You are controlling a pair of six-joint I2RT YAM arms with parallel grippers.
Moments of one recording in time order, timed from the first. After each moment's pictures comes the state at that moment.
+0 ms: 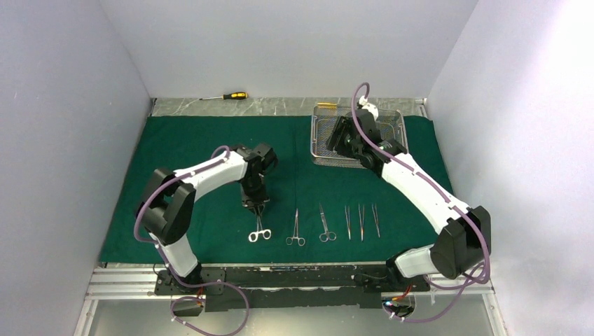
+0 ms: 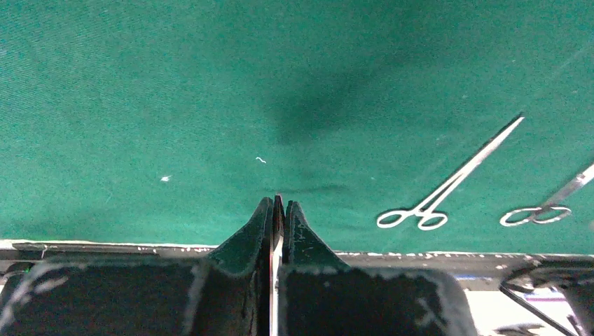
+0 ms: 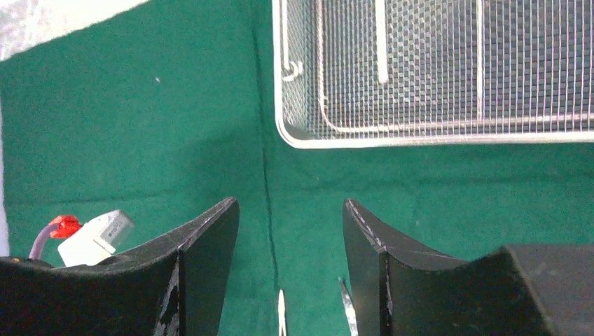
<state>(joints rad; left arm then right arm) -0.61 1.72 1.20 -1.00 0.09 -0.79 0.48 1.39 1.20 -0.45 0.21 0.66</state>
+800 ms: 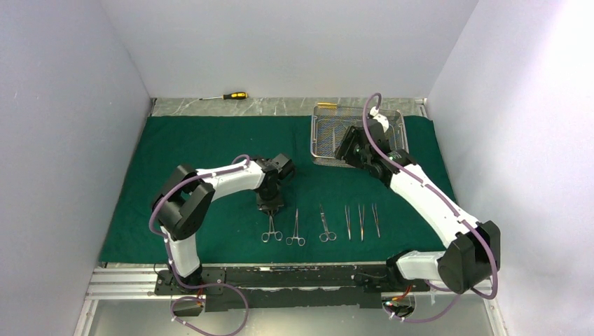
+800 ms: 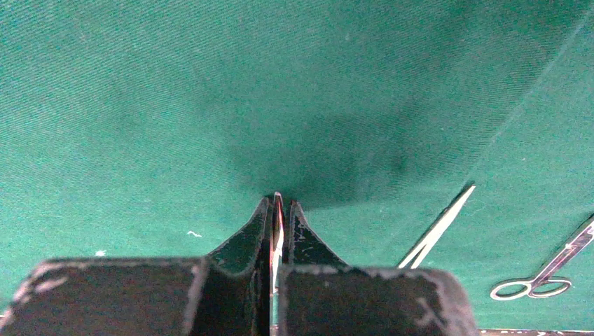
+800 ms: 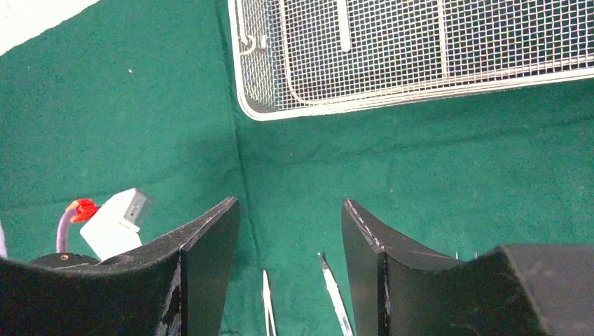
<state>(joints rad) -0.76 1.82 1.18 -0.80 -0.08 -0.89 0.45 1.28 1.08 -0.49 0.20 0.72</state>
